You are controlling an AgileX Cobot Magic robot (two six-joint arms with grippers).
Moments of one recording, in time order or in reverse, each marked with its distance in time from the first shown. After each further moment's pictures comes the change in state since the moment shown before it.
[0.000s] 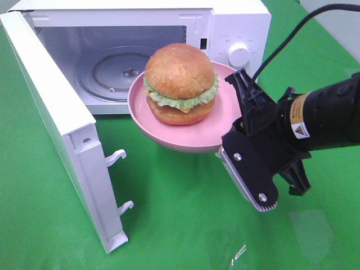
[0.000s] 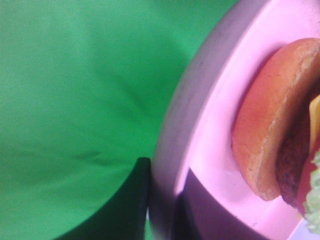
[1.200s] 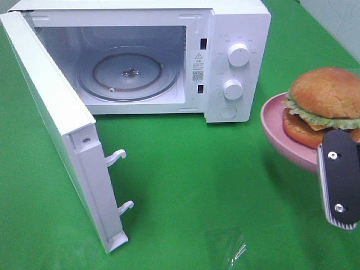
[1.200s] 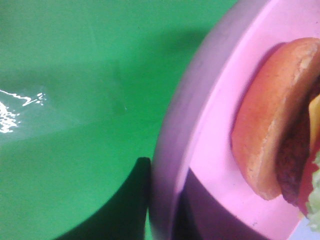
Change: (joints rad) left arm 0.000 0.000 0.000 0.000 0.000 0.000; right arm 0.082 -0.382 0.158 -0.164 0.642 0.800
